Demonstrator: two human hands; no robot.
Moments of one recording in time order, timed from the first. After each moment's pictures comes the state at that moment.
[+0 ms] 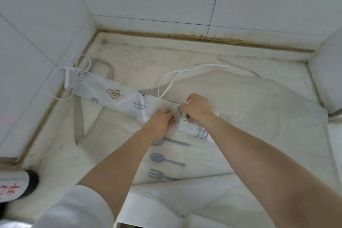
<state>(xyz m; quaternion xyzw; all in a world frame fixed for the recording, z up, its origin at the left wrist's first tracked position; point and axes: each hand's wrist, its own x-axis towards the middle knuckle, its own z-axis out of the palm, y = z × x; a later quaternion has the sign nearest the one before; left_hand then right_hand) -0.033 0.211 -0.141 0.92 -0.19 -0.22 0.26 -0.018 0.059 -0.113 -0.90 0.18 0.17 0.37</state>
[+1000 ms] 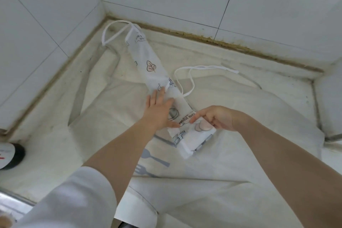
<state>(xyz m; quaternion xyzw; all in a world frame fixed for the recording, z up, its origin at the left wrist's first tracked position) -0.025 0.181 -0.130 0.97 -0.10 -0.21 0.10 -0.021 -0.031 -0.097 -0.71 0.07 0.49 0.50</state>
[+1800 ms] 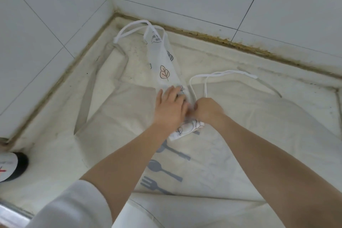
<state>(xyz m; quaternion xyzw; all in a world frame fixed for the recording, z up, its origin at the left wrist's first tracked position) -0.007 0.185 -0.135 0.98 -0.10 0.00 0.20 0.026 0.054 -0.121 -0.95 0.03 0.28 0.13</state>
